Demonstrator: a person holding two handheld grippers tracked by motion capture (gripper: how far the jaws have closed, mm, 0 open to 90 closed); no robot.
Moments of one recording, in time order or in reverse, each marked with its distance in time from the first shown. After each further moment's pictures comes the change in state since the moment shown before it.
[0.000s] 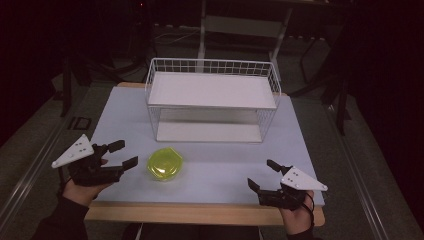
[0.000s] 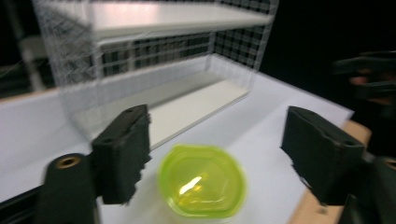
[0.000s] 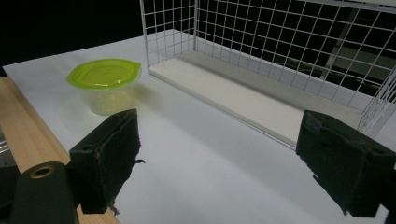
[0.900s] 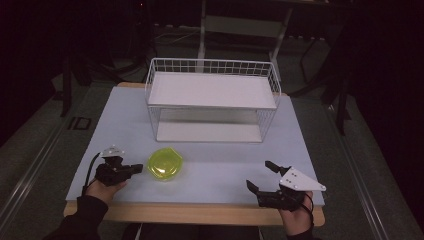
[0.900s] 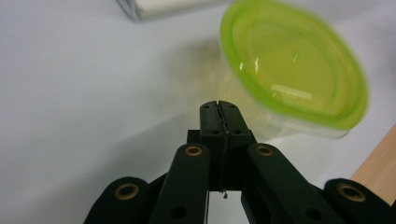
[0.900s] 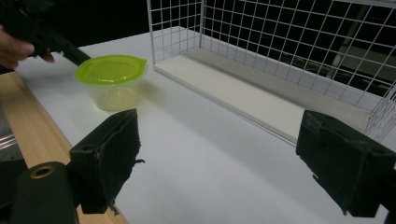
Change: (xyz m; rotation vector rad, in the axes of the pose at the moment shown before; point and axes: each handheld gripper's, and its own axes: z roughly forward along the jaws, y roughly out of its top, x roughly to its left) left arm 0.030 -0.074 0.065 0.446 0.084 -0.217; right arm 0.002 -0.001 0.001 0.010 0.020 -0.011
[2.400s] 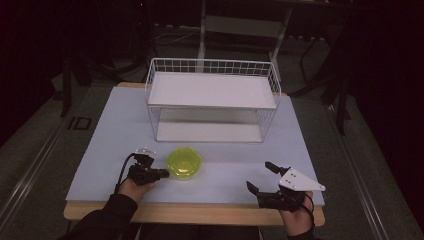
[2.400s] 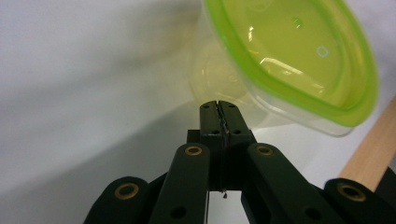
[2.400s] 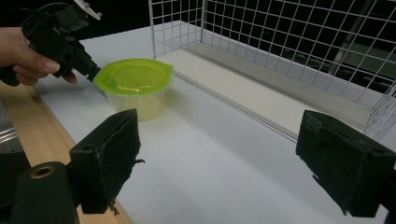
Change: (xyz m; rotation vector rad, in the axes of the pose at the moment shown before) left arm -0.045 0.019 0.060 0.089 -0.107 -0.082; right arm 0.000 -0.001 0.000 0.022 0.003 -0.011
